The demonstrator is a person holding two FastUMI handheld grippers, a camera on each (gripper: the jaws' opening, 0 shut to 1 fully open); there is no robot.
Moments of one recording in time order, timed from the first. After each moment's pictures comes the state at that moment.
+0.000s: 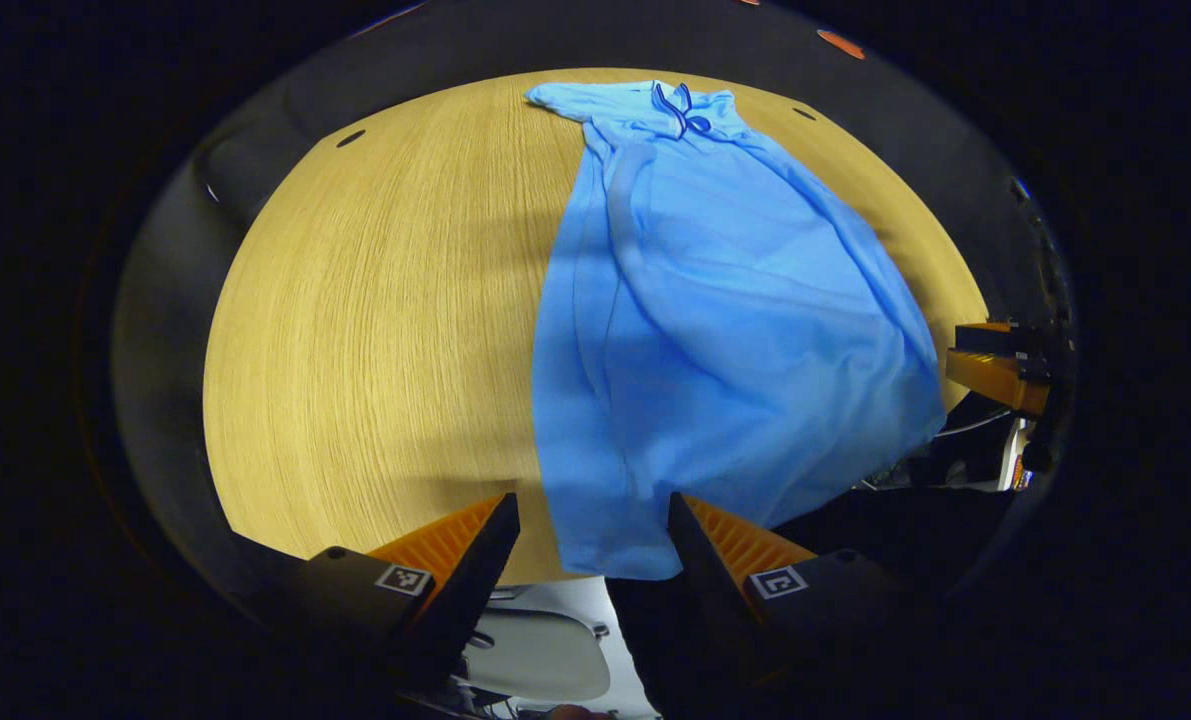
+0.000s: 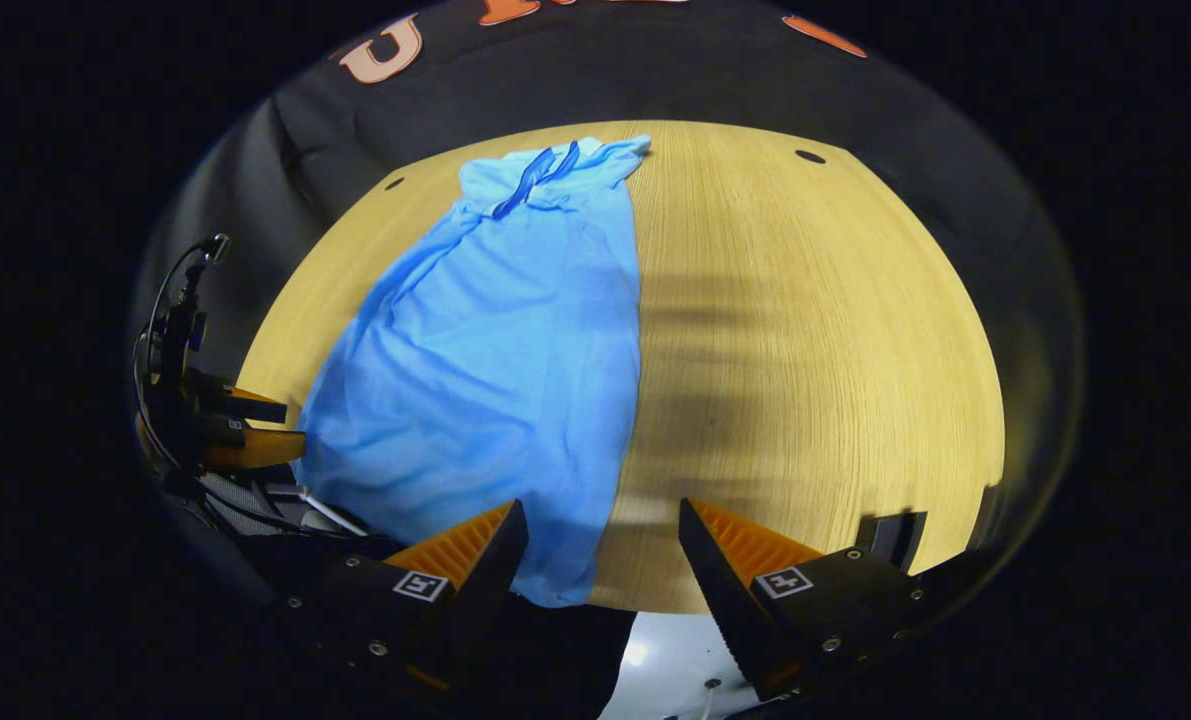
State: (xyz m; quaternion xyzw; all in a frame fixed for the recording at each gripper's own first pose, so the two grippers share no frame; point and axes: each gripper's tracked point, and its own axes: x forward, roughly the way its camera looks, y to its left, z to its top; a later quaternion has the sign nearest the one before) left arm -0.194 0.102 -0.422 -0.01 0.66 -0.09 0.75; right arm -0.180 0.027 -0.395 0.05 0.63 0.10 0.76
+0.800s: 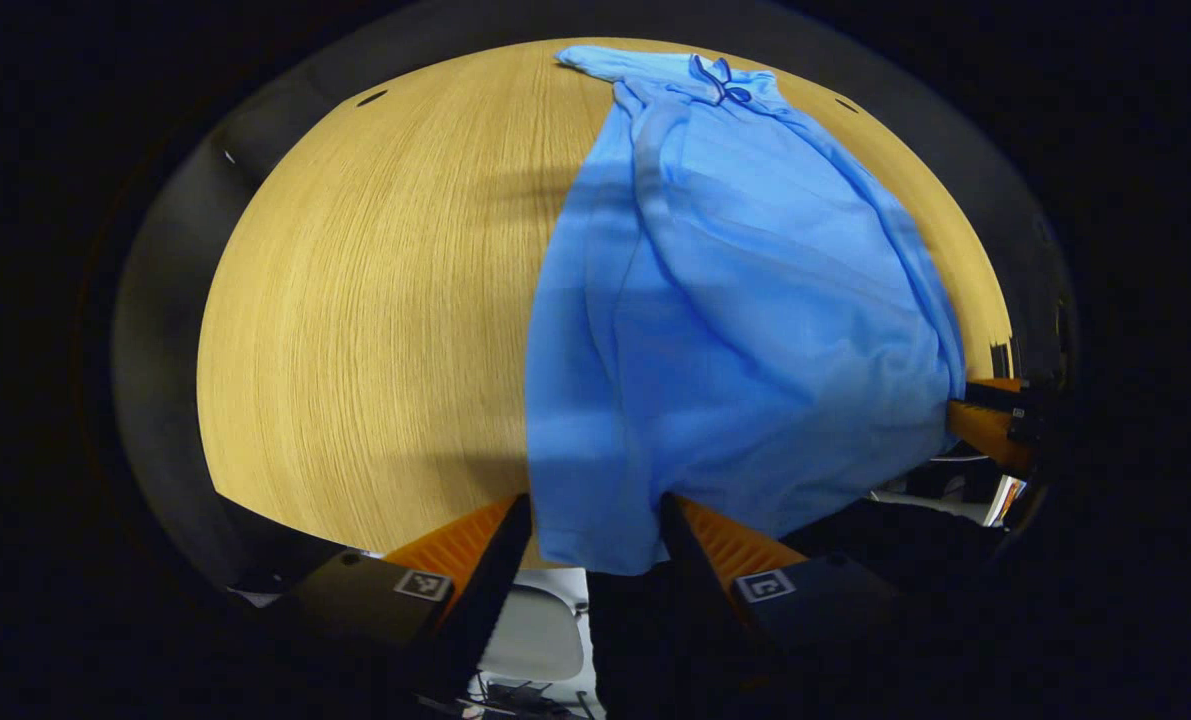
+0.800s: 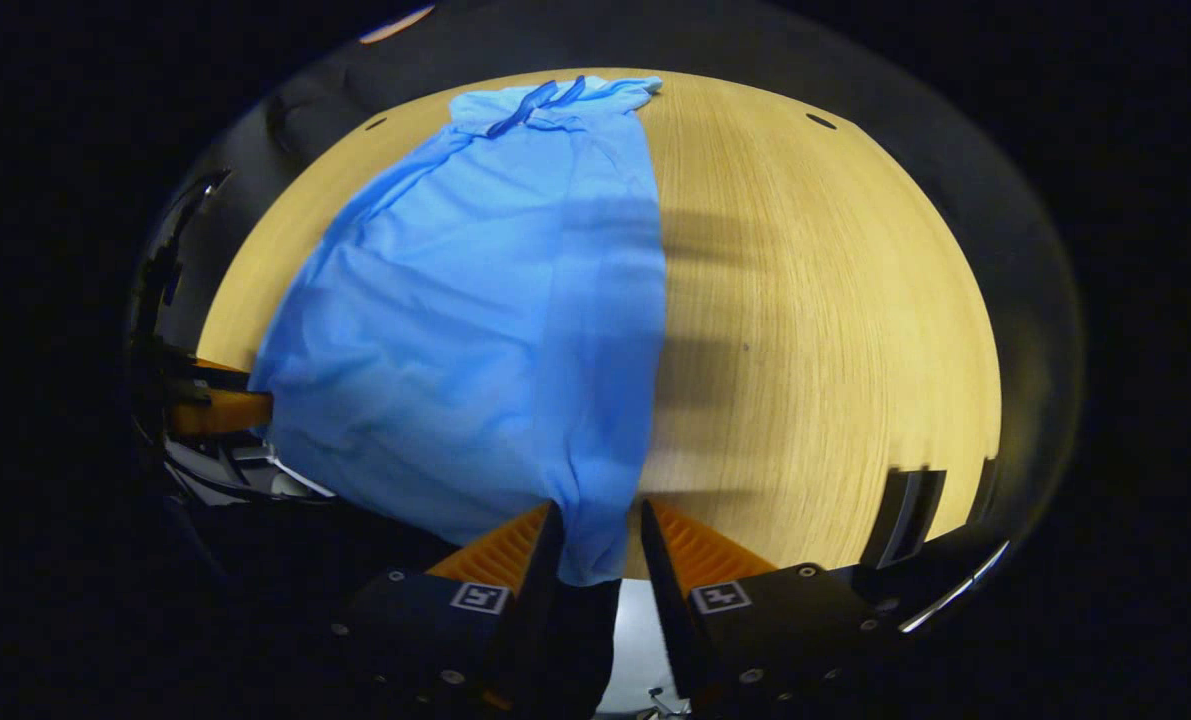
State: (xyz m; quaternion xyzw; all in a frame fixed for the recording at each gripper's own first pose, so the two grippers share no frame) left arm -0.194 0.097 -0.435 -0.04 0.70 -0.04 0.71; right arm -0.210 0.027 -0.417 -0.01 0.70 0.06 0.72
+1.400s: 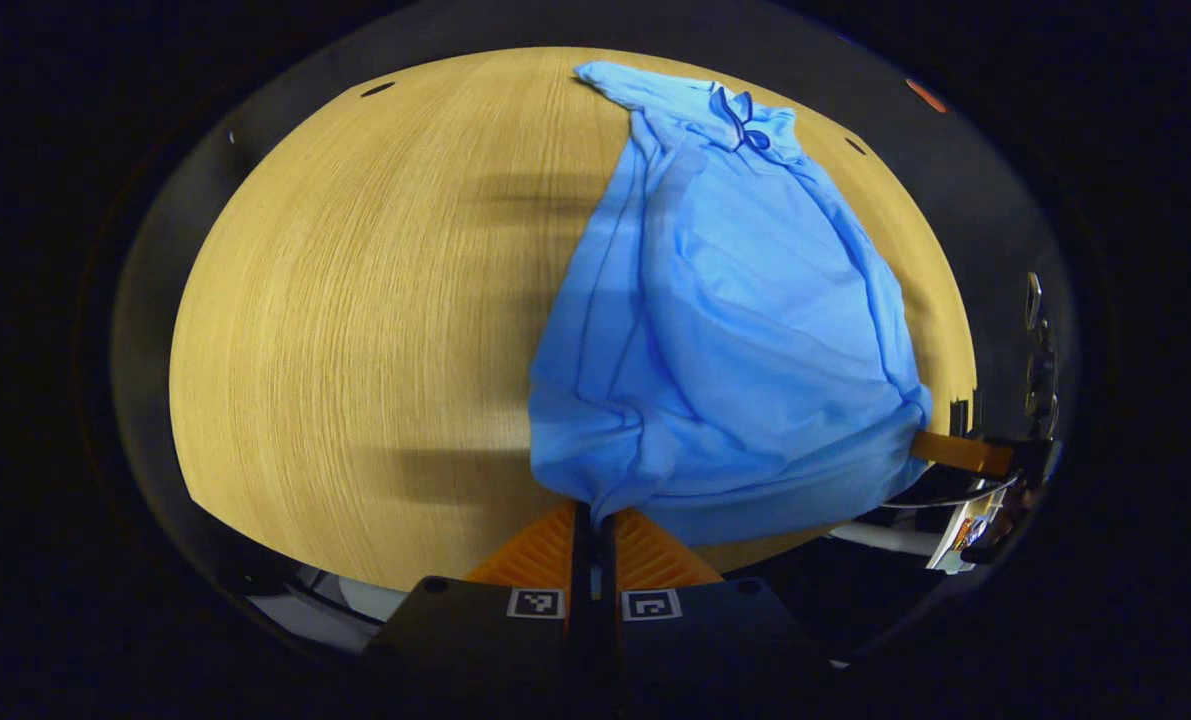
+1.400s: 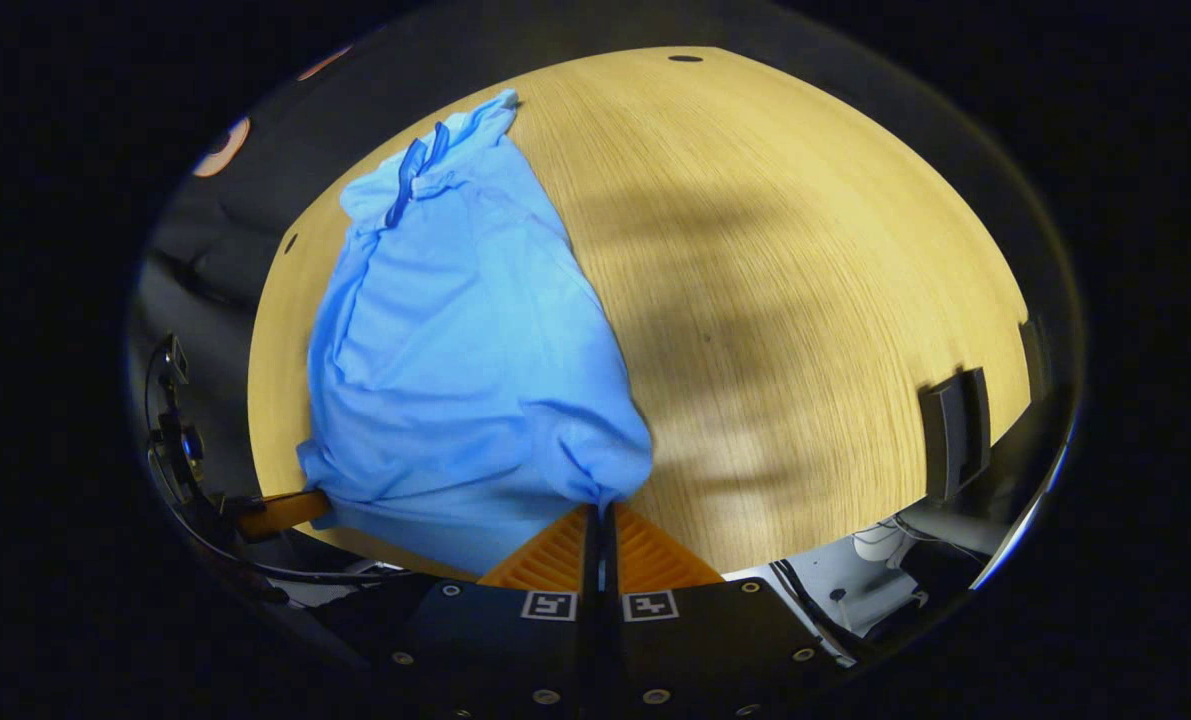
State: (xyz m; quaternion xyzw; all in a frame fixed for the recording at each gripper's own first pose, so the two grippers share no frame) left arm -0.139 0.090 -0.422 -0.10 0.68 -0.08 0.73; right arm -0.177 0.047 -0.400 0.19 0.69 -0.03 0.70
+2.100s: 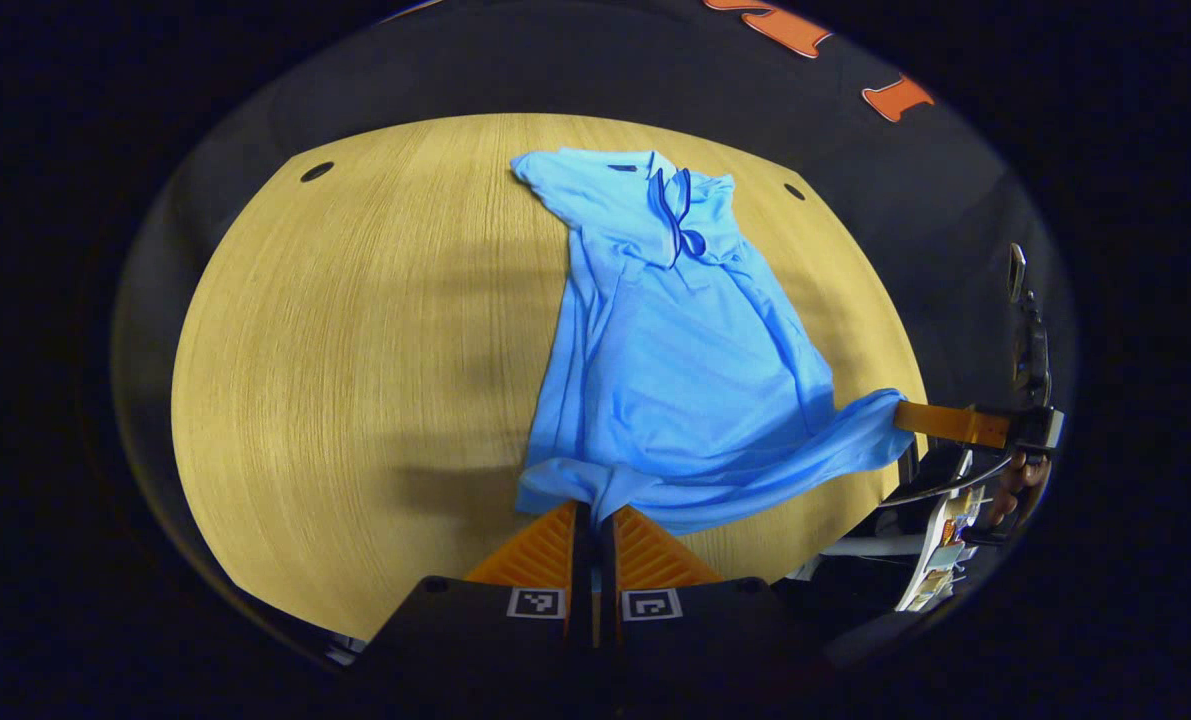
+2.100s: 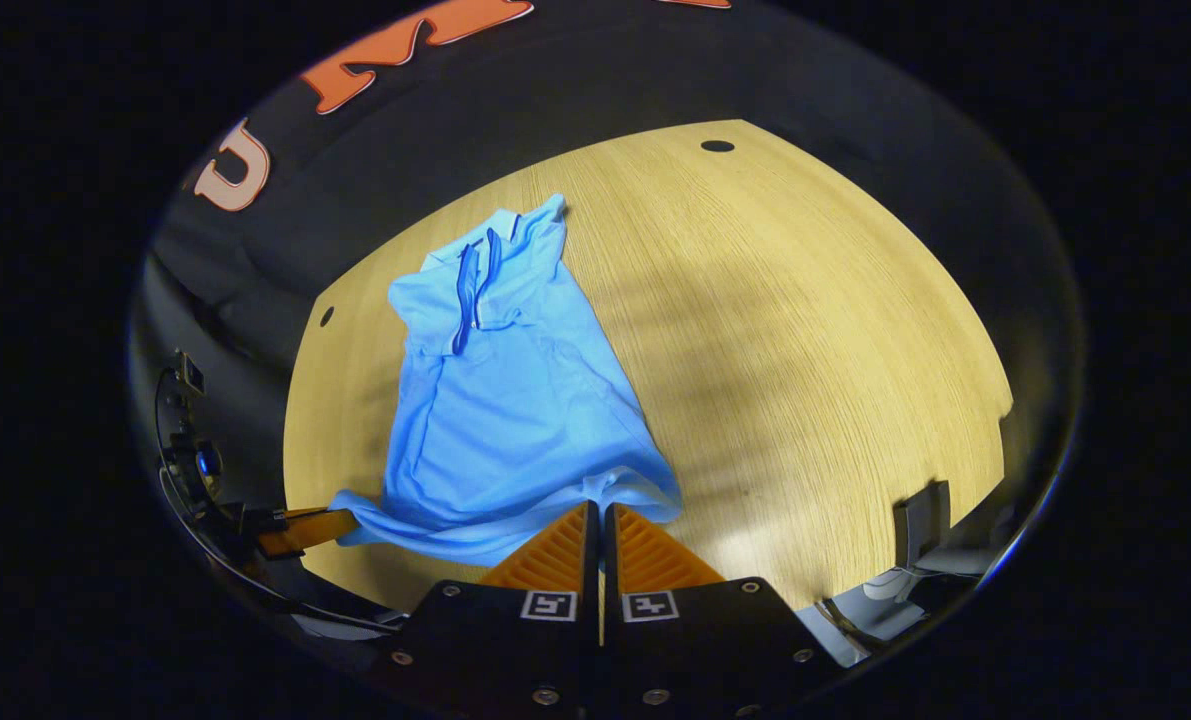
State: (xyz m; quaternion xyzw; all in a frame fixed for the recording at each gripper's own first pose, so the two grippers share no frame) left arm -0.040 0.088 -0.372 -0.11 0.60 -0.15 0.78; right arm -0.067 0.045 -0.355 0.20 0.61 -0.05 0.77
